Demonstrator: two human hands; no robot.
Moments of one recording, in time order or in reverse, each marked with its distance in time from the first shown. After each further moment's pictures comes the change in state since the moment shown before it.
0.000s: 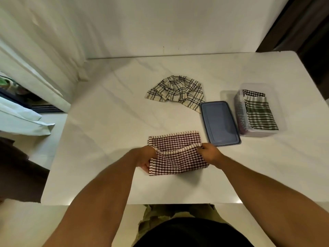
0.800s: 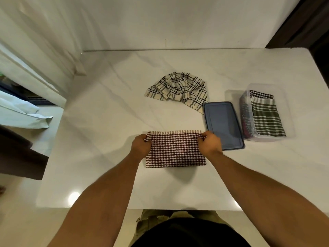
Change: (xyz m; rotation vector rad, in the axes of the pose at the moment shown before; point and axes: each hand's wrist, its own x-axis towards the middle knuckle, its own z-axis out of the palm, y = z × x) left_hand 0.062 0.005 -0.022 -0.002 0.636 0.351; right_hand 0.039 -0.031 -0.002 -0.228 0.387 0.005
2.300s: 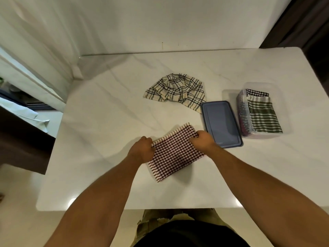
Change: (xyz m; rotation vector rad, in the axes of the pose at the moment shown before) left_hand -0.007 -0.007 -0.005 0.685 -0.131 0.374; right_hand -0.006 -0.024 -0.007 0.118 -0.291 0.016
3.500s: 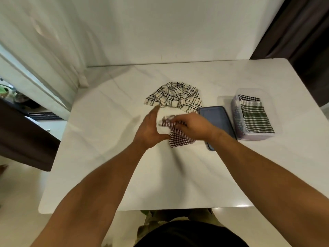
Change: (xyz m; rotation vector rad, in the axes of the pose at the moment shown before) left_hand -0.011 0.048 -0.072 -0.431 0.354 0.355; right_hand -0.052 -0.078 -0.044 -0.466 0.079 -0.850
